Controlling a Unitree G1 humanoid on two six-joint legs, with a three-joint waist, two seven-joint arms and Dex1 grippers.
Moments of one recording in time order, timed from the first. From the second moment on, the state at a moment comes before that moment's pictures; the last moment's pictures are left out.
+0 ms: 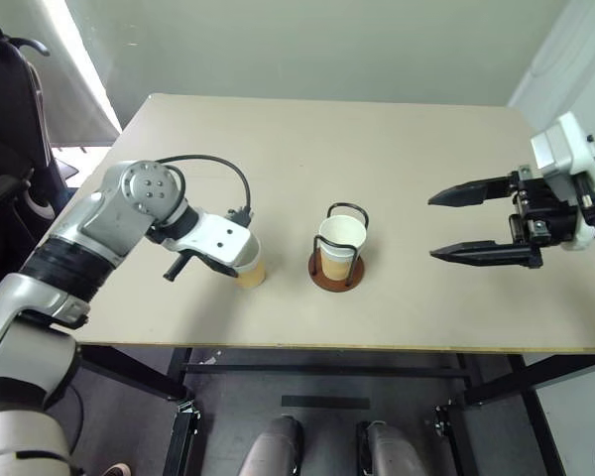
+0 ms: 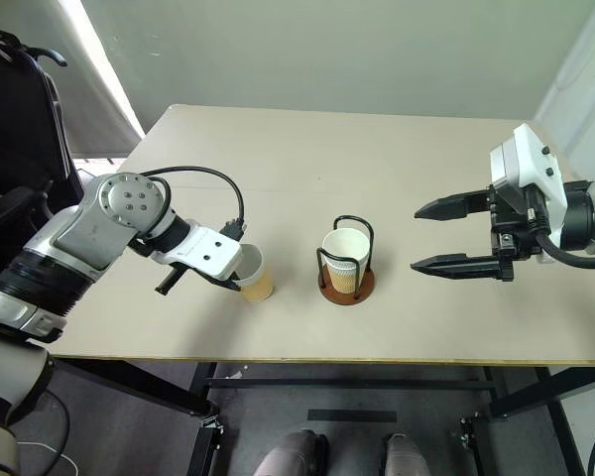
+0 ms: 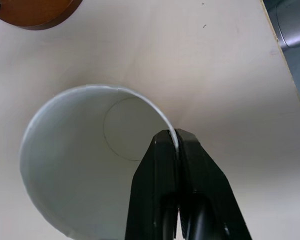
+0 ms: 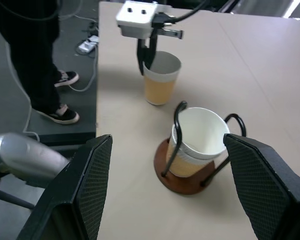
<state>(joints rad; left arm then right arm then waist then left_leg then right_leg) -1.07 0.97 -0.64 0.40 0.00 -0.18 -1.59 -0.69 -1.14 -0.09 -0.33 0.77 0.74 1.27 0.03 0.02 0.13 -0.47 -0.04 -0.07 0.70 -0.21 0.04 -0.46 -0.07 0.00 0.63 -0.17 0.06</state>
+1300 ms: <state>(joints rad) -1.59 0.66 -0.77 0.74 -0.43 -0.08 -1.59 -0.67 -1.13 -0.10 -0.44 0.78 0.91 1.07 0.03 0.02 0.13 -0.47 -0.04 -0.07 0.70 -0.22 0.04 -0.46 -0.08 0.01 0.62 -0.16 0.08</state>
